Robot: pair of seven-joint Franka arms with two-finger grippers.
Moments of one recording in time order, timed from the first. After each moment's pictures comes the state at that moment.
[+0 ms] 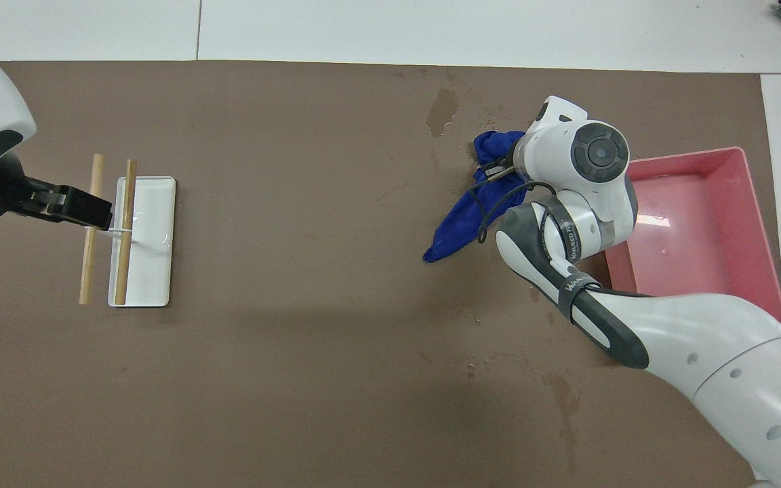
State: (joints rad) left arm -0.16 0.03 0.00 -1.48 -0.01 1.50 0.08; right arm 0.04 0.63 0.21 -1.64 -0.23 2.56 -0.04
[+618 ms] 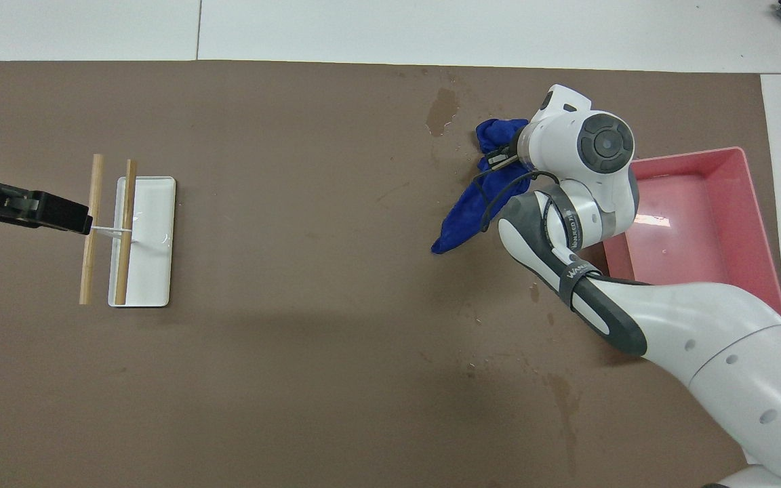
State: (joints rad) left arm -0.16 -0.03 0.04 -1.61 -0.02 1.58 0.11; right arm 0.12 0.68 0.21 -1.58 0.04 2.61 0.15
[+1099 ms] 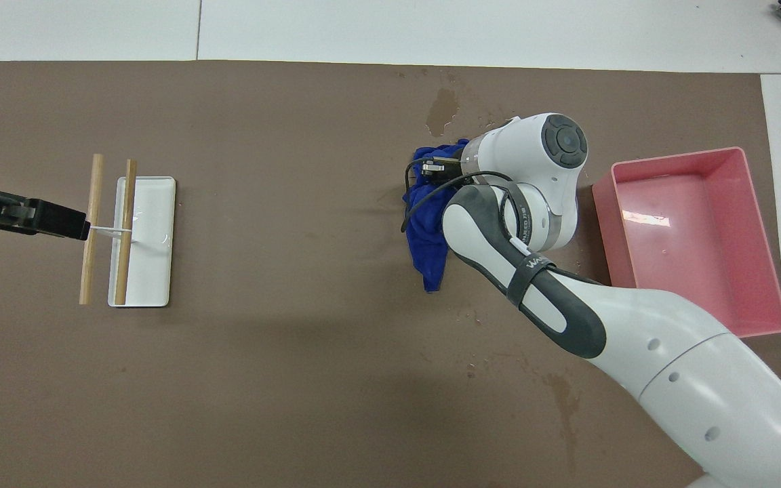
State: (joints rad) left arm -0.16 -0.04 0.04 -1.58 -0.02 1.55 0.11; right arm 0.17 0.68 0.21 -1.54 0.25 2.39 0.25
